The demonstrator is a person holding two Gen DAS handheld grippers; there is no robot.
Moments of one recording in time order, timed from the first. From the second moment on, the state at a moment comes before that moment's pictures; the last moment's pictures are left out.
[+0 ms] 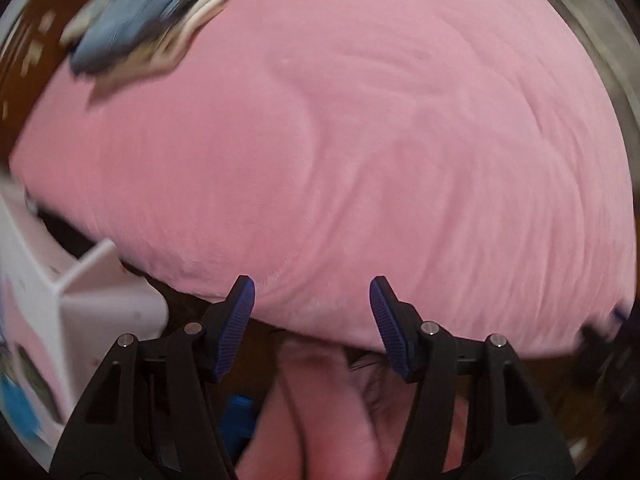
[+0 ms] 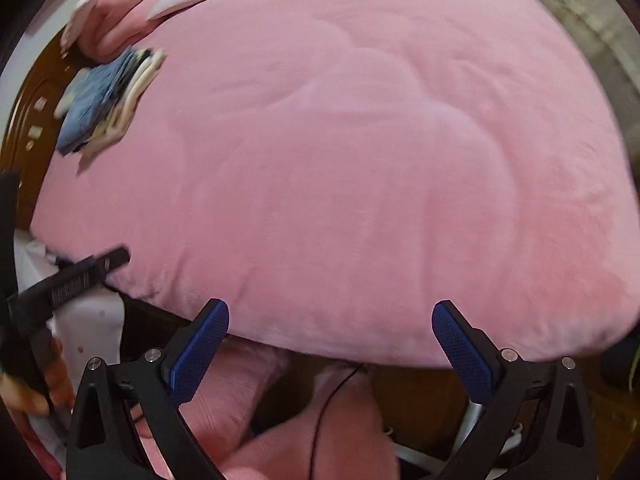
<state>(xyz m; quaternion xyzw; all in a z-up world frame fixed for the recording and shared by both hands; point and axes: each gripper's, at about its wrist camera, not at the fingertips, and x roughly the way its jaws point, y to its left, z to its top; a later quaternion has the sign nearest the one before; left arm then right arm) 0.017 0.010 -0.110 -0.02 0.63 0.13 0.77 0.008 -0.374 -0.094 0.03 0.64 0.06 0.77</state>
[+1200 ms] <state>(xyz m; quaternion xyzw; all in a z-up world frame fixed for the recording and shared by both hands) -0.009 0.003 0.098 -0.04 0.51 0.06 0.86 -0.061 -0.357 0.124 0.03 0.53 0.05 0.84</state>
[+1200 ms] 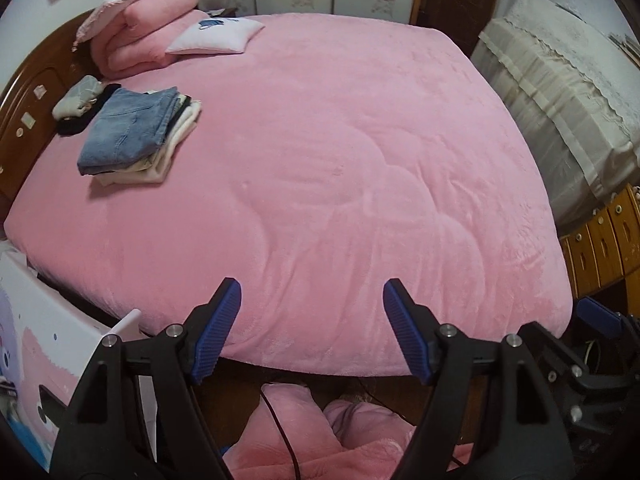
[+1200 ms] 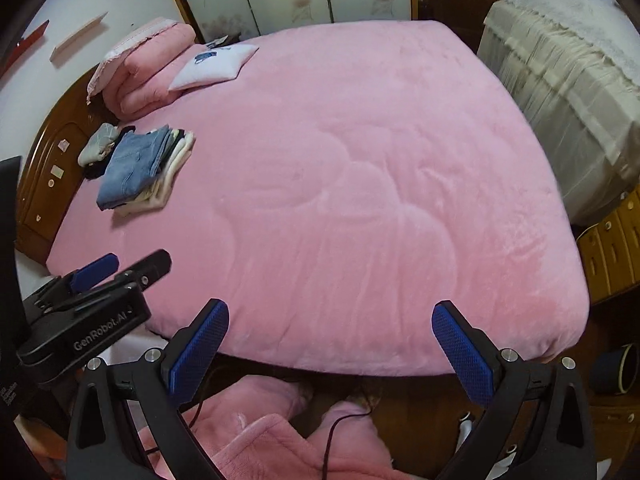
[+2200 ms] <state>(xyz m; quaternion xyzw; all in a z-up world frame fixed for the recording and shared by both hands) -0.020 0.013 0.067 -0.05 0.51 0.07 0.86 -0.045 -0.366 0.056 0.03 0.54 0.06 0.84</state>
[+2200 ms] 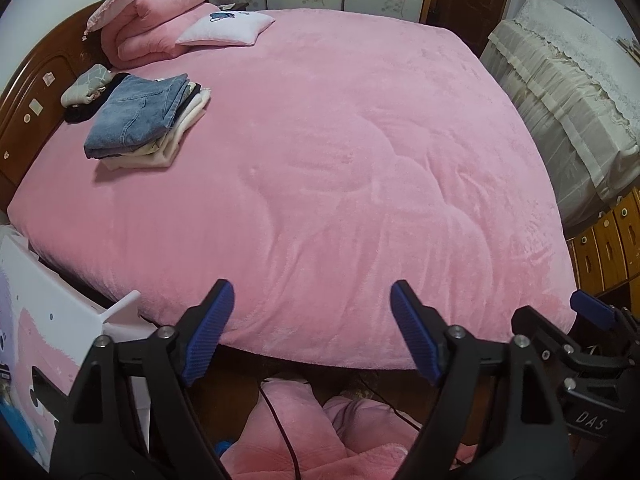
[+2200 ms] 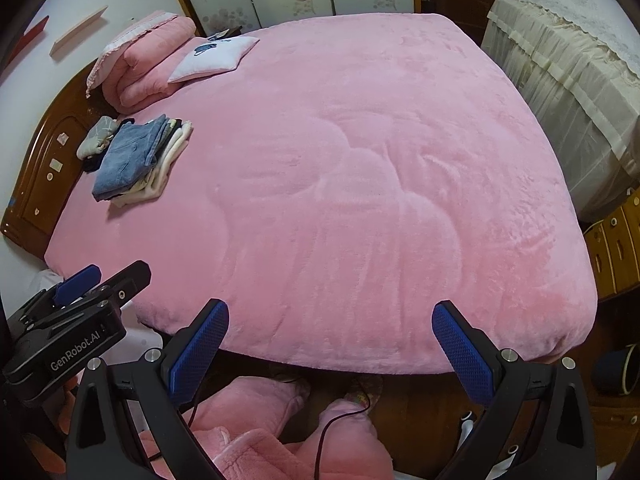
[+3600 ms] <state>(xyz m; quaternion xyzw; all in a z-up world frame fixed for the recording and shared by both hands) -0.010 0.000 0.067 -0.03 0.51 0.07 0.86 -0.045 -0.375 0.069 0.04 0.52 0.05 0.85</state>
